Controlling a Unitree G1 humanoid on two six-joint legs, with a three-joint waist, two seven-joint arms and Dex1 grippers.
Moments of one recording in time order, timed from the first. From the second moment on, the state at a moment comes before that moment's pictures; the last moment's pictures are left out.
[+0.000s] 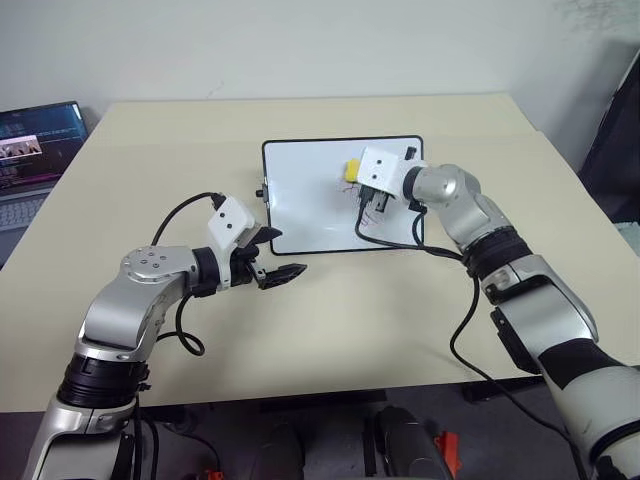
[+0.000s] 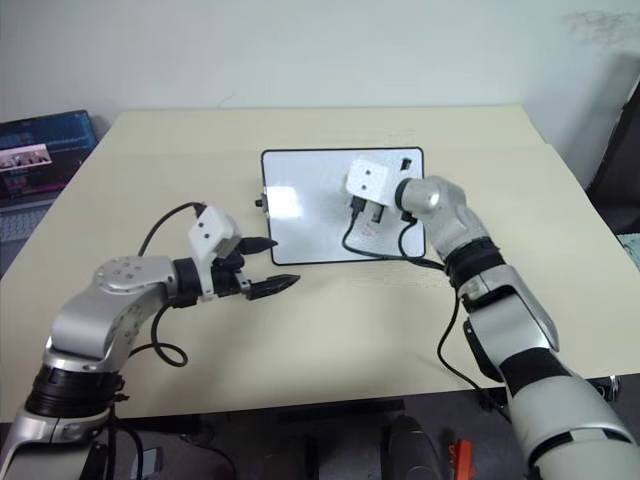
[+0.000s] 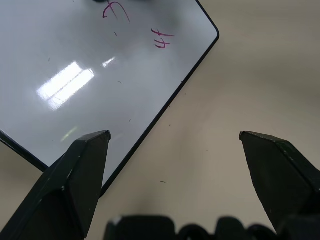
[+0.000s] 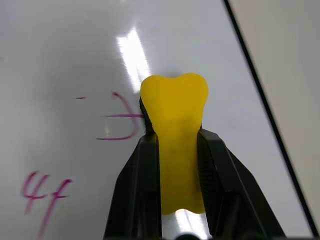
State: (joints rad) left arm -0.42 0.72 -0.01 -0.21 -0.38 0.65 -0.86; right arm -1.14 -0.31 0.39 0.79 -0.38 -0.02 0.63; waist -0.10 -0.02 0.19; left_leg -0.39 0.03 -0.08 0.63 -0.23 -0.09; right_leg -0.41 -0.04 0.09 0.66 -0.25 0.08
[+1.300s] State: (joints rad) left arm -0.45 0.73 -0.01 -0.20 -0.38 0.65 -0.87; right arm -1.12 -0.37 0.38 0.76 -0.41 0.00 0.64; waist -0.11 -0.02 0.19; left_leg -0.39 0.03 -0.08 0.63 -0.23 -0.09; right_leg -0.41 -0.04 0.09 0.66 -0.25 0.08
